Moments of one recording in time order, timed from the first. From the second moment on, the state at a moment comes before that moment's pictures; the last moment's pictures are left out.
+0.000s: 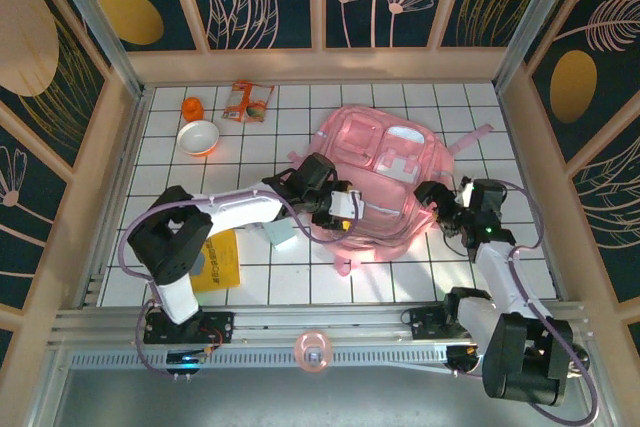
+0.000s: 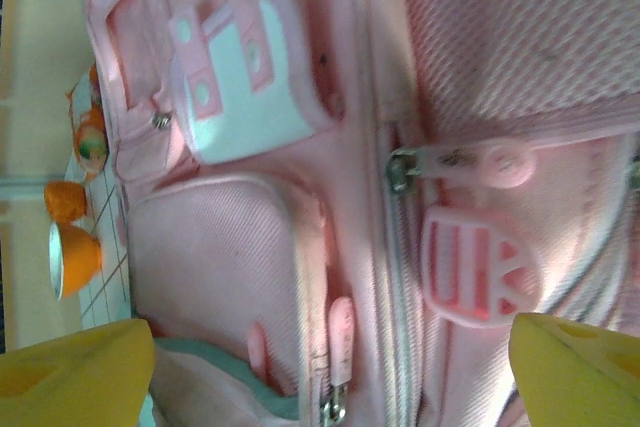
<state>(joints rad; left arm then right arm) -0.83 1.80 1.08 -0.10 0.32 0.89 -0.13 0.93 0.39 -0.22 -0.53 0.74</state>
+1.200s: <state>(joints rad) -0.80 1.68 0.84 0.05 0.13 0.86 0.26 1.46 0.45 0.39 -0.39 0.89</state>
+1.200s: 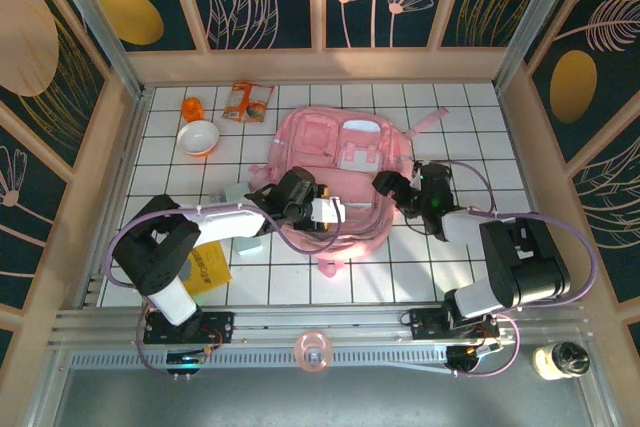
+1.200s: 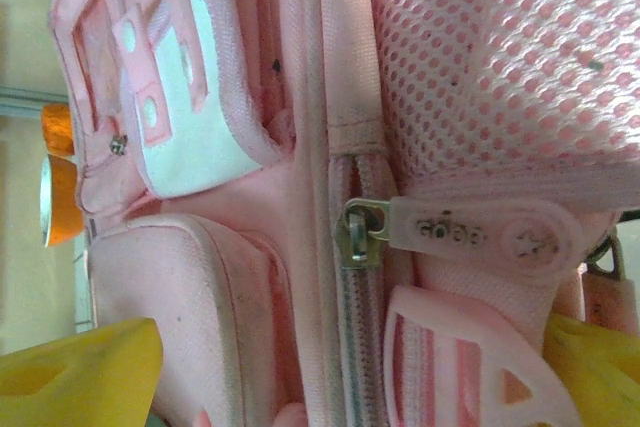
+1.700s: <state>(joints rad) -0.74 1.69 0.92 -0.06 0.29 0.81 0.20 1.16 0.45 0.17 -0.38 0.81</state>
